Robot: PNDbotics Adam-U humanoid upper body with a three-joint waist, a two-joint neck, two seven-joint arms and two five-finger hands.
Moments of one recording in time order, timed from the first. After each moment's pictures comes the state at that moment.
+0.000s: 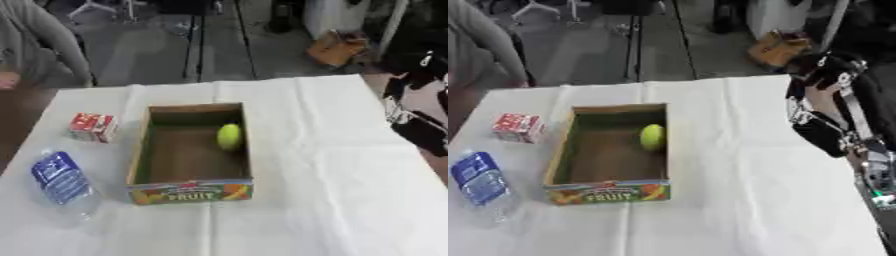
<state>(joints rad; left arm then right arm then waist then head) -0.19 0.77 0.14 -1.61 -0.71 -0.52 -0.15 -0.24 -0.55 -0.04 -1.98 0.64 0.01 -0.13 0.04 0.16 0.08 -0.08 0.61</state>
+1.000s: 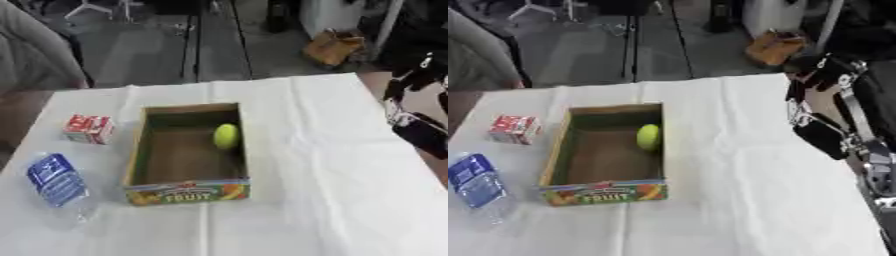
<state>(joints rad) -0.42 0.90 -0.07 -1.39 -0.82 -0.66 -0.43 -0.25 -0.55 -0.02 -1.98 0.64 0.00 -0.12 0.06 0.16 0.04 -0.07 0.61</state>
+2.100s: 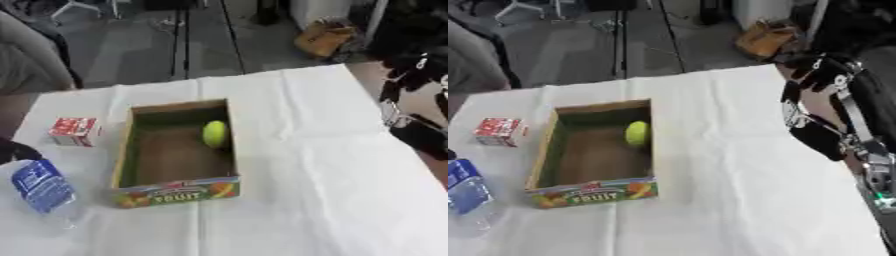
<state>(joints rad) -0.55 0.83 -0.16 -1.16 -0.87 -0.81 -0.29 -0.26 -0.55 0.00 -1.98 0.64 -0.02 -0.10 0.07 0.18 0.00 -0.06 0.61</state>
